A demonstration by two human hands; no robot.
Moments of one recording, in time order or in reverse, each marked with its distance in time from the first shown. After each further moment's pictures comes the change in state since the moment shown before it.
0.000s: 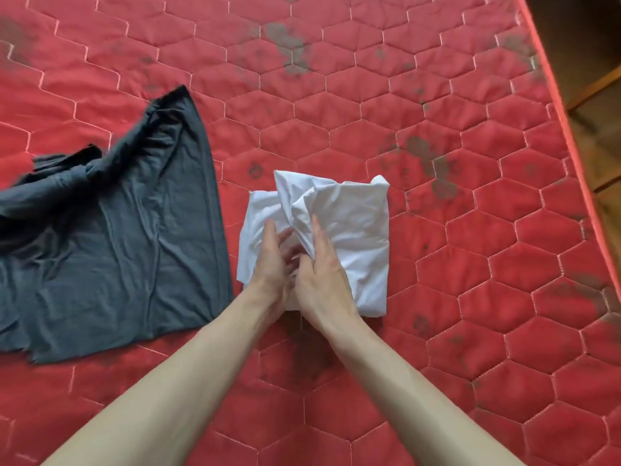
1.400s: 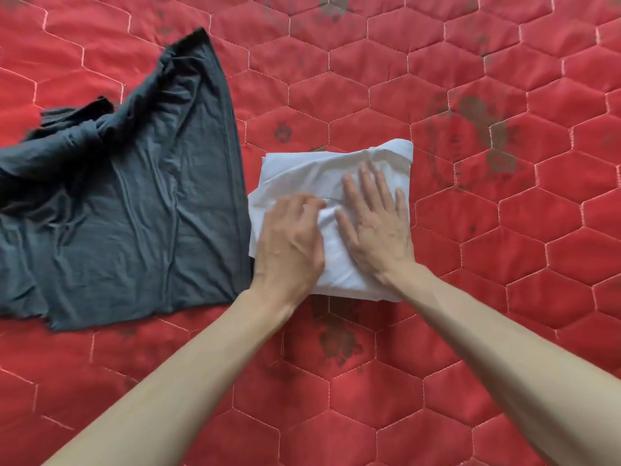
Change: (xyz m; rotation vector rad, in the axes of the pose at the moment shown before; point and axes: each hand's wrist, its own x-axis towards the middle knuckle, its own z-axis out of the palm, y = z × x) left_hand 0.010 -0.008 -0.044 1.371 0.194 1.117; right_hand 0.099 0.090 -0.002 -0.900 0.115 -0.438
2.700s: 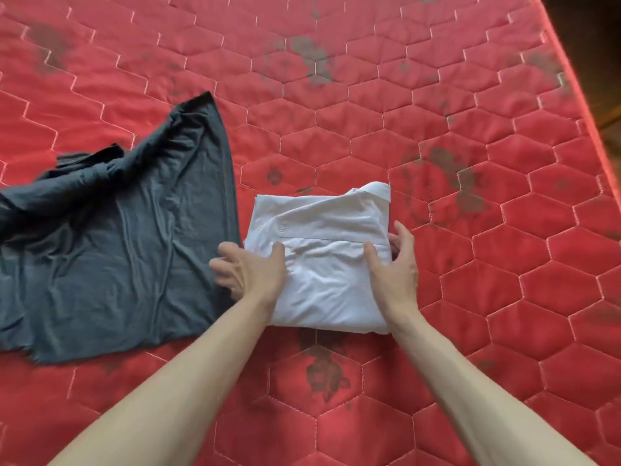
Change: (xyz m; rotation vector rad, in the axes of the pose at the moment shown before) left_hand 0.015 -0.015 0.017 -0.197 0.010 -1.153; right_hand -0.028 0.024 -0.007 0.907 0.327 0.538
